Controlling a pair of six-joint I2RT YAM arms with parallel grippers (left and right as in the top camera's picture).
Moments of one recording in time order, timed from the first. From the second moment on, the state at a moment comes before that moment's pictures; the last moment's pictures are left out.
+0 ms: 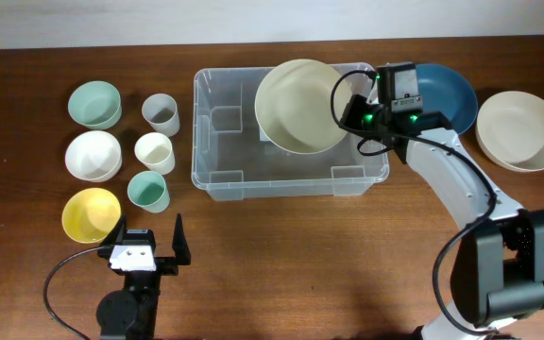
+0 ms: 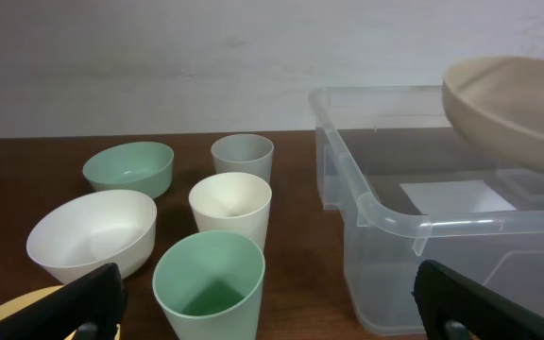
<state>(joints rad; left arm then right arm) -0.05 0.01 0.02 -0.08 -0.03 0.00 0.16 1.81 1.33 -0.40 -0.20 0.55</state>
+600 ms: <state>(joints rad) -0.05 0.01 0.02 -0.08 -0.03 0.00 0.16 1.86 1.33 -0.39 -0.15 0.55</state>
